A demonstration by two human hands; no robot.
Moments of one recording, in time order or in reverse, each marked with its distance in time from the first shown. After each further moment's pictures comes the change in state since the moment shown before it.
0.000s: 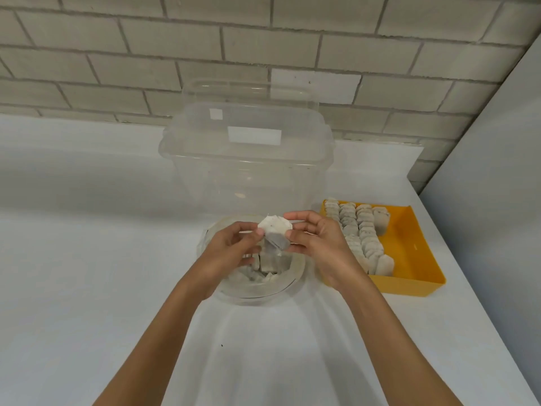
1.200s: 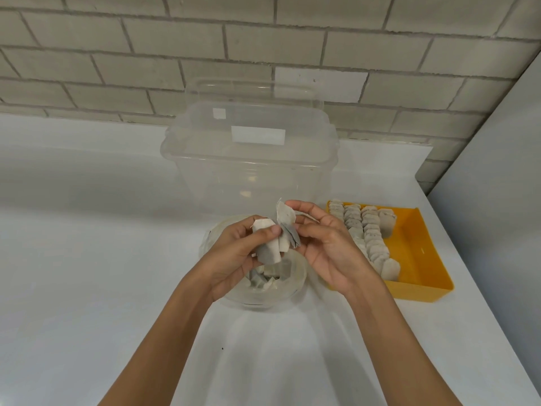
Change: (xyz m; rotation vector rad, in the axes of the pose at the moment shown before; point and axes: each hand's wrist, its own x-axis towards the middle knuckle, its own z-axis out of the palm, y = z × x) left_hand -0.009 0.024 0.016 -0.415 -0.191 0.019; right_hand -0.004 -0.019 -0.002 0.448 -0.255 0.047
